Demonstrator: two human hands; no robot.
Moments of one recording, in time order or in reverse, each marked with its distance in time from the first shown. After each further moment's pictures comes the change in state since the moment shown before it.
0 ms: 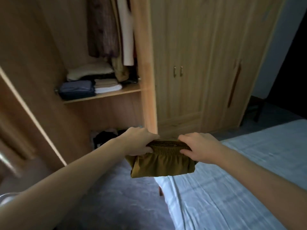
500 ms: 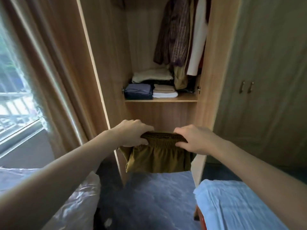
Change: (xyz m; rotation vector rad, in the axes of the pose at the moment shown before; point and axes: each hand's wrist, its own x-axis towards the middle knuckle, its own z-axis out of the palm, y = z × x) left_hand -0.156 -0.165 -0.007 -0.075 0.025 -0.425; right_hand 0.194 -0.149 -0.041 0.067 -0.005 -0.364
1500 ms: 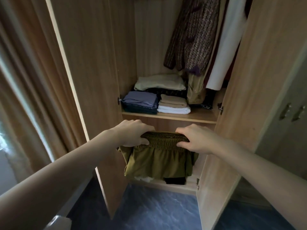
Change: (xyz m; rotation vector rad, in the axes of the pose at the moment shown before) left_hand 0.272 -0.190 0.039 -0.009 0.006 -0.112; right_hand 0.290 0.210 0.018 -0.024 -0.029 -0.066
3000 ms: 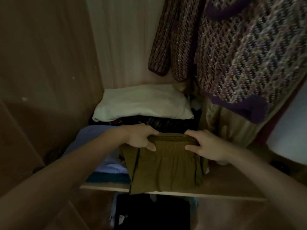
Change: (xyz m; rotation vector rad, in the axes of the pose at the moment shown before) left_hand 0.569 -0.306 0.075 -0.559 -0.367 0.174; right_hand 0.455 0.375 0.049 0.524 -0.053 0.186
